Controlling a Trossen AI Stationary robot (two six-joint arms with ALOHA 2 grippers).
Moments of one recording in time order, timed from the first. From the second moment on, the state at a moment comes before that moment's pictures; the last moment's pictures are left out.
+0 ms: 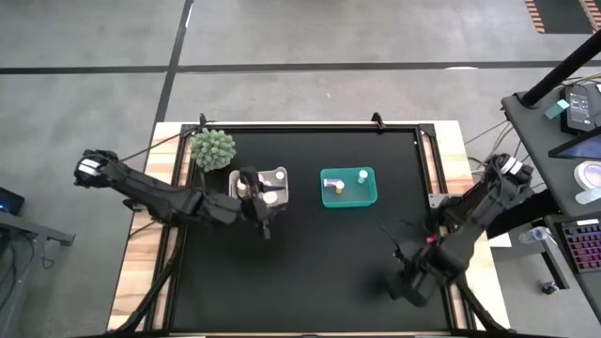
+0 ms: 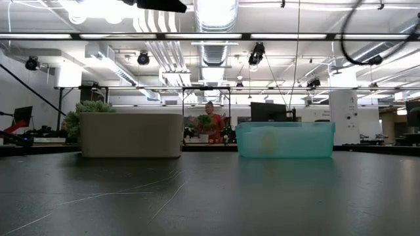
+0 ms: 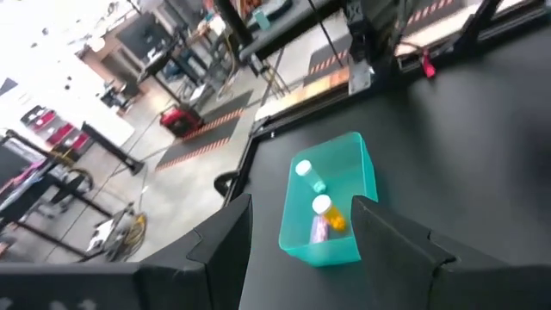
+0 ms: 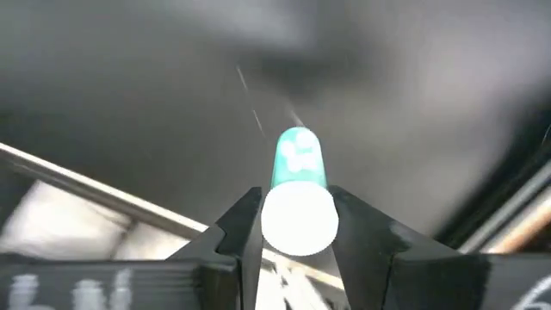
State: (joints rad) left arm -0.32 1.22 0.88 0.05 -0.71 0.38; right arm 0.87 1.47 1.08 -0.98 -0.09 2.04
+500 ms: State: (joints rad) left arm -0.09 0.98 0.68 0.24 -0.53 0.56; right arm 0.25 1.36 1.29 -1.17 0.02 1.31
